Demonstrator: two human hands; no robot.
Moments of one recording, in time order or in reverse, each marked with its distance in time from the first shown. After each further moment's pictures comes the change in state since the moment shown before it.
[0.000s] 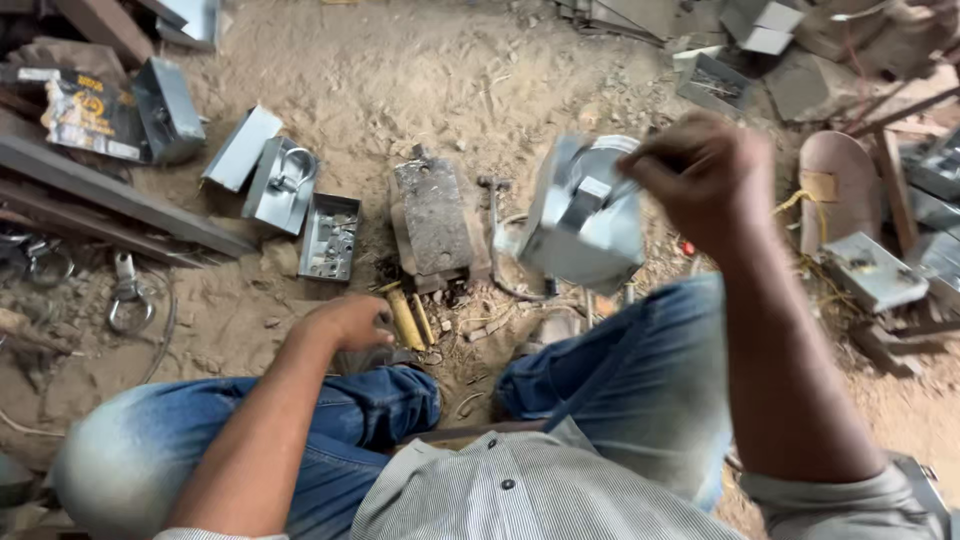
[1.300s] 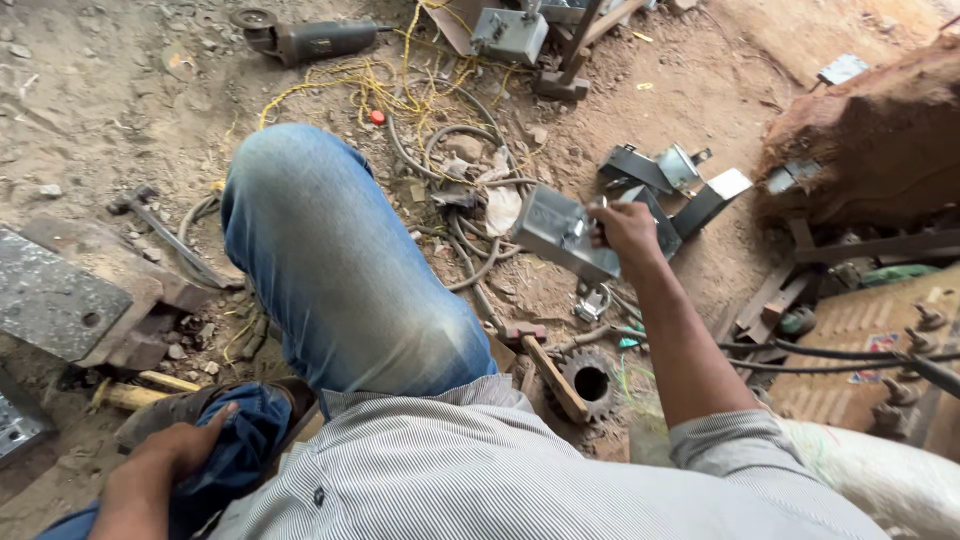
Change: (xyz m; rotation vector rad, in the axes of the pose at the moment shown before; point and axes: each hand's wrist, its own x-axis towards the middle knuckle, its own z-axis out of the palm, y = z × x) left_hand 0.147 -0.024 0.167 0.294 -0.303 -0.297; right_hand -0.506 0.160 -0.056 0.510 0.624 1.471
